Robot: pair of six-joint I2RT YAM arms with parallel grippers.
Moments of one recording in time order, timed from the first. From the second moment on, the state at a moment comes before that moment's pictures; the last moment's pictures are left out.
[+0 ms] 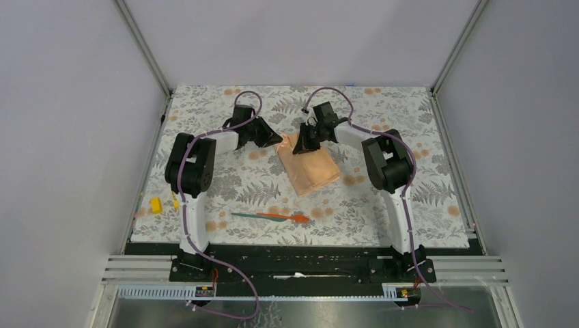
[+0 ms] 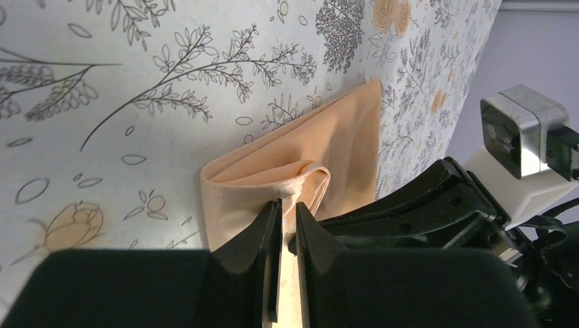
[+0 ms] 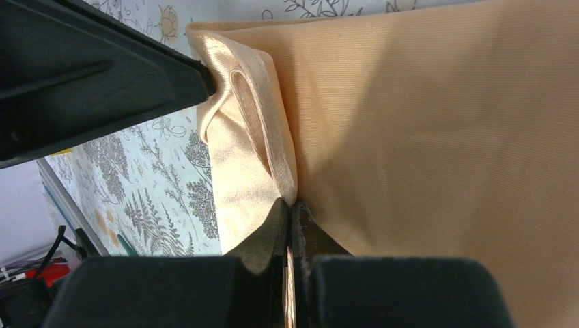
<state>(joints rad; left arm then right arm) -0.24 2.10 1.33 0.05 0.46 -0.93 0.45 2.31 1.66 -0.28 -0.55 0.42</state>
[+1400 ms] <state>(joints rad) -0.25 2.23 1.35 0.26 0.55 -1.02 0.44 2.50 2.08 -0.49 -0.40 0.33</state>
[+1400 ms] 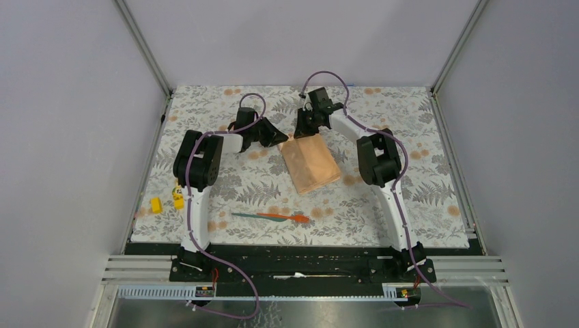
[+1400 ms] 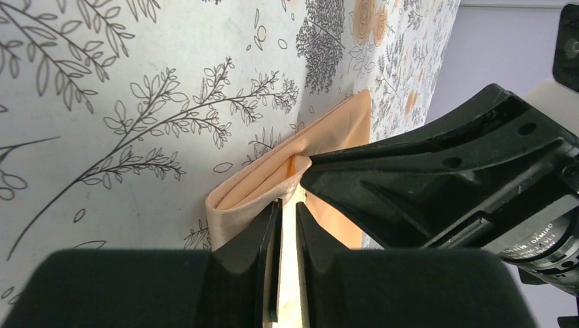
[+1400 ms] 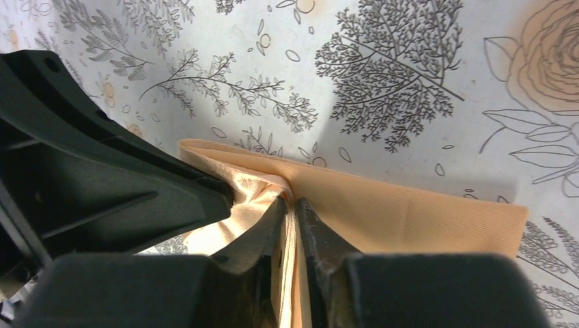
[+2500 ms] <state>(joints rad) -0.25 2.35 1.45 0.36 0.62 -1.09 0.44 2.46 2.21 -0.65 -0.40 0.34</state>
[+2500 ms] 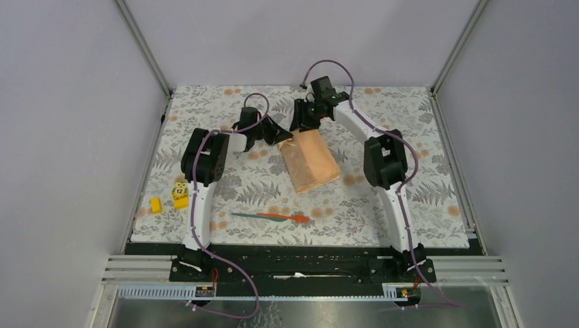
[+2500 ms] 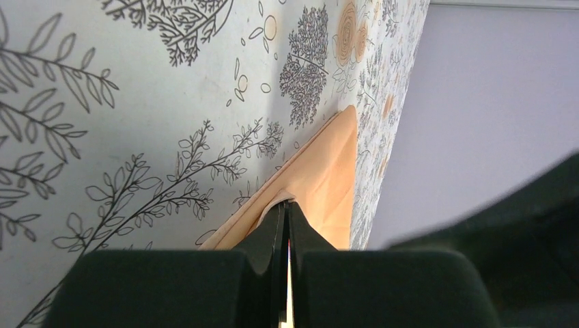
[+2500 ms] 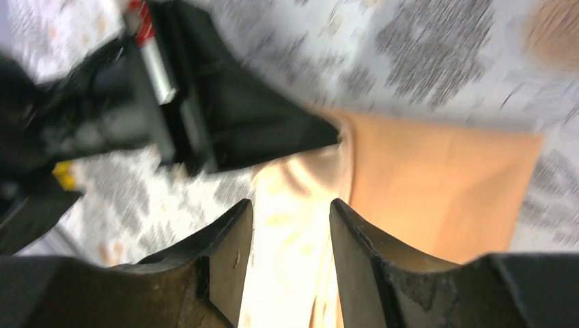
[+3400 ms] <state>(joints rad) -0.25 2.35 1.43 0.39 0.60 -1.15 0.46 2.43 1.75 -0.16 -0.87 0.60</state>
